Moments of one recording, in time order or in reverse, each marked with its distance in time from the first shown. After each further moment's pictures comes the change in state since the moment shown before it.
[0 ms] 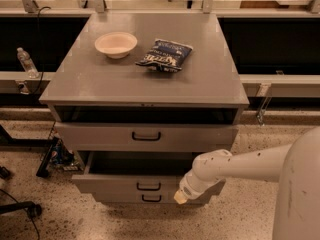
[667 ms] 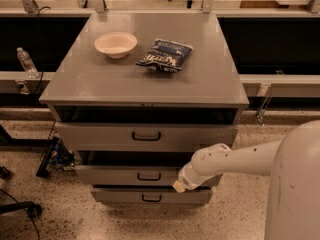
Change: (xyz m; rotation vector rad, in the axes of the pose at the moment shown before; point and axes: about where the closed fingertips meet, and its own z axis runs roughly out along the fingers) arm -0.034 -0.028 -0.005 0.078 -0.073 -0.019
